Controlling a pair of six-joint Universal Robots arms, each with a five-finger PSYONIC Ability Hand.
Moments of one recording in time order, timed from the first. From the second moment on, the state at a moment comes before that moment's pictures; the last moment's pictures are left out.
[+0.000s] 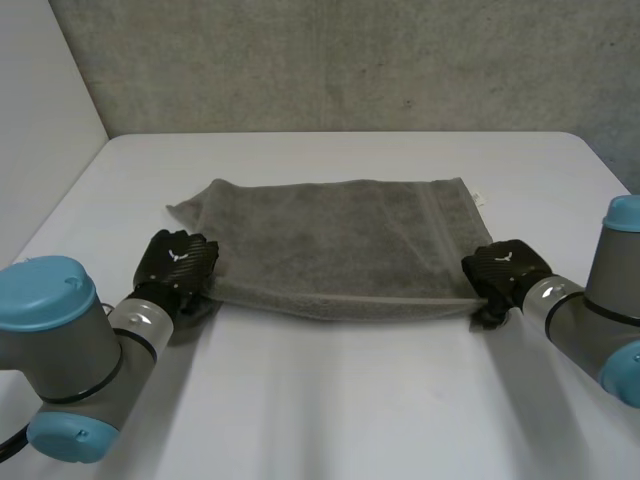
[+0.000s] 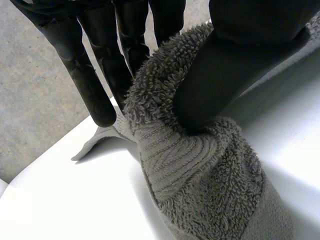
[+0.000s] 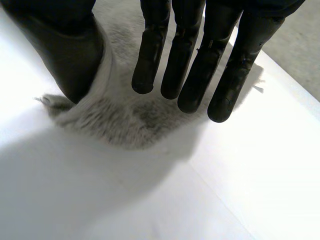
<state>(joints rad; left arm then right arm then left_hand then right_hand) 4.36 -1.98 -1.87 3.65 -1.51 3.53 1.77 -1.04 1.58 -0.05 1.36 2.58 1.16 1.17 1.17 1.17 1.00 0.88 0.90 0.89 0.89 0.70</state>
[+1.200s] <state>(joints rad) 4.58 -1.91 -1.80 3.33 -1.28 3.45 1.65 -1.16 1.71 -0.09 1.22 2.55 0.59 0.59 0.59 0.59 0.41 1.33 1.34 1.34 1.34 1.17</state>
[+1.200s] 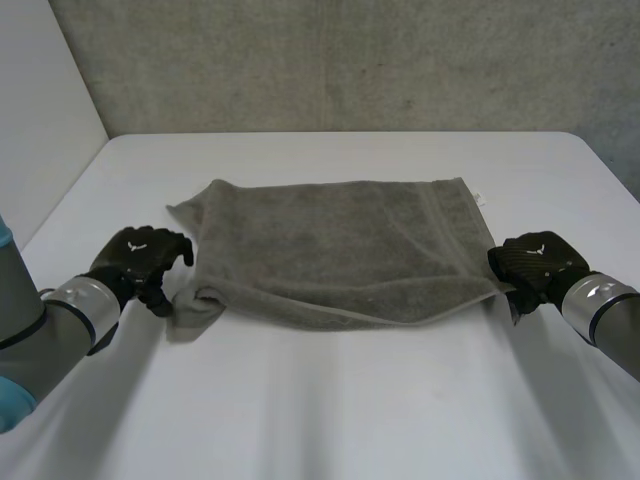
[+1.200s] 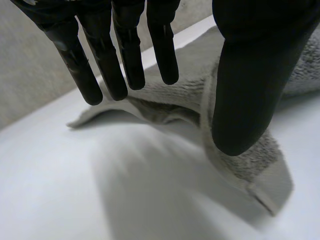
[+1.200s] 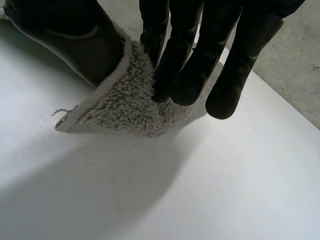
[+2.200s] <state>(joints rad) 4.60 -1.42 -1.72 3.33 -1.22 3.34 1.50 -1.62 1.33 0.39 1.09 2.54 1.18 1.22 1.22 1.22 1.02 1.33 1.34 1.34 1.34 1.17</state>
